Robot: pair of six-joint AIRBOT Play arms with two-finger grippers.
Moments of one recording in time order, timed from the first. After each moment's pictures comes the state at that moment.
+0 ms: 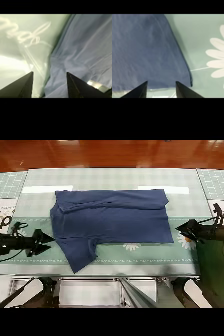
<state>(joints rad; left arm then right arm) 0.64 -1.10 0.47 0.94 -1.23 -1.38 -0.56 -0.95 0.59 -0.92 1.21 1.29</state>
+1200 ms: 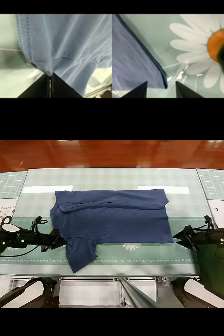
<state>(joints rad) 0.34 -1.17 0.46 0.85 -1.14 -1.32 -0.63 -1.22 0.57 -0.95 1.21 1.32</state>
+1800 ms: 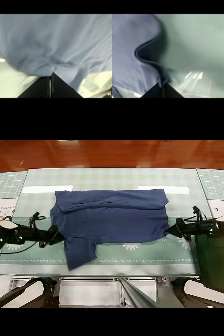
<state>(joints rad) 0.34 -1.17 0.54 0.85 -1.14 -1.32 -0.48 -1.35 0.68 -0.78 1.20 1.17</state>
